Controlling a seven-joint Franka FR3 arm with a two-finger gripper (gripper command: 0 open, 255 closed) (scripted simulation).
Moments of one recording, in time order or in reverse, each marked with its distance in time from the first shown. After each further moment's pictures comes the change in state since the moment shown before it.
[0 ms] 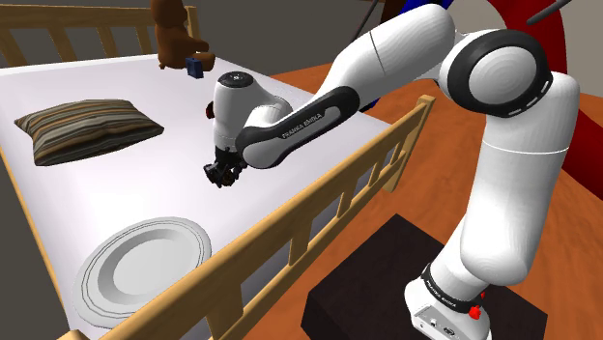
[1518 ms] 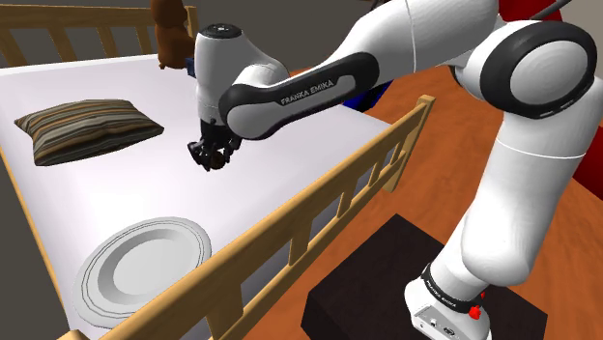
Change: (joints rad) arm 0.024 -0.099 0.053 0.104 0.073 -0.201 -0.012
